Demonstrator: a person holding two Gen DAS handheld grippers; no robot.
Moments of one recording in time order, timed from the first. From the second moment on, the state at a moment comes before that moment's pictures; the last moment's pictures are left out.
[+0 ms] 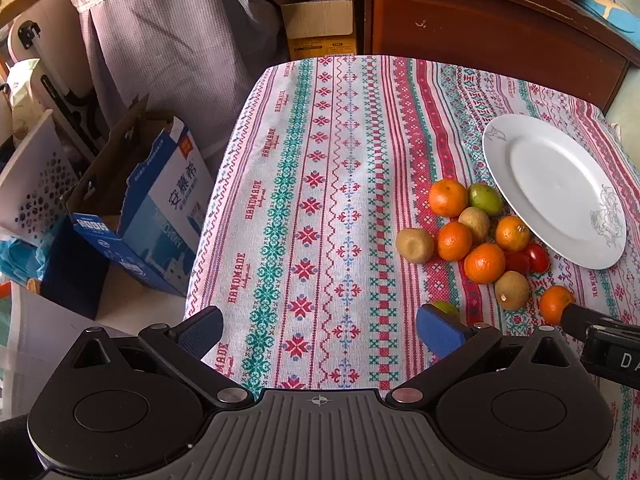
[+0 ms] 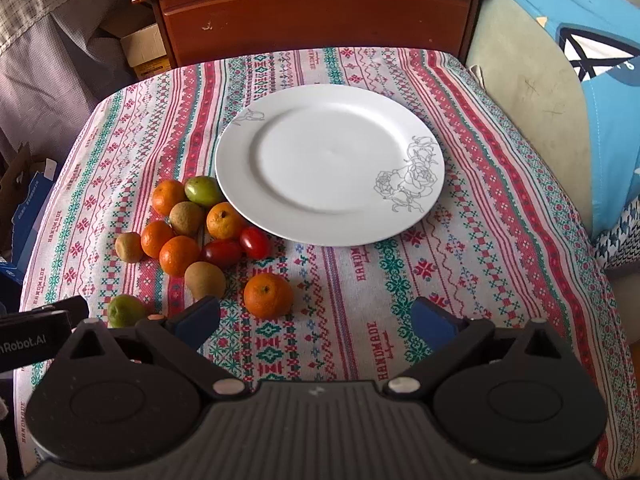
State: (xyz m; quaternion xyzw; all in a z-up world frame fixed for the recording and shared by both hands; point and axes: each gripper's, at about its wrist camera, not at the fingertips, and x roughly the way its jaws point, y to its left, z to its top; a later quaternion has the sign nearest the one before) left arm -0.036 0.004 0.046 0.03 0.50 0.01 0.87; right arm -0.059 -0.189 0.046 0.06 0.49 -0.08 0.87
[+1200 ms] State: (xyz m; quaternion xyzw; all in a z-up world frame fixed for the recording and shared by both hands) left arm -0.040 -0.008 0.039 0.06 0.49 0.00 0.87; right arm -0.056 -0.177 0.042 0.02 0.49 -0.07 0.87
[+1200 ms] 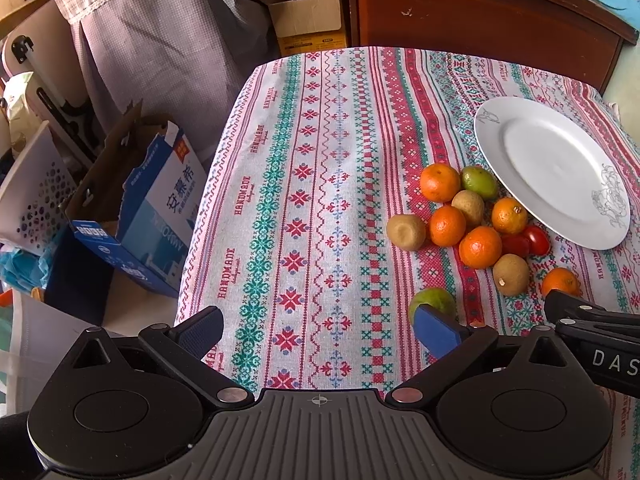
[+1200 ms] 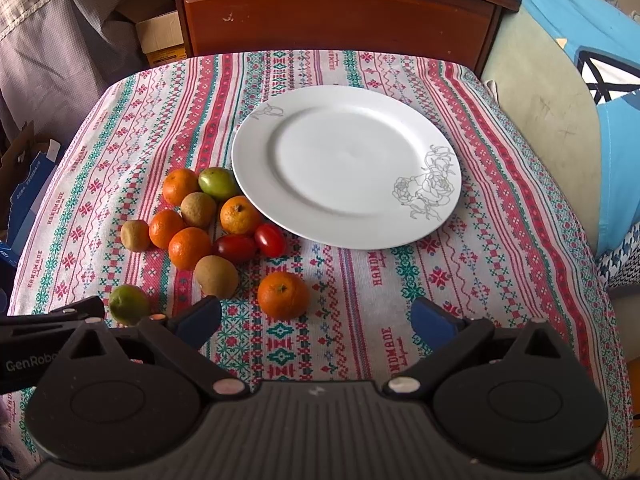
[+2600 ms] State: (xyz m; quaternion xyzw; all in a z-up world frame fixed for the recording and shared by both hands) left arm -0.065 -0.009 0.021 0.04 0.42 -0.13 0.90; right arm -0.093 -0.200 0.010 0.05 0.39 0.06 0.92
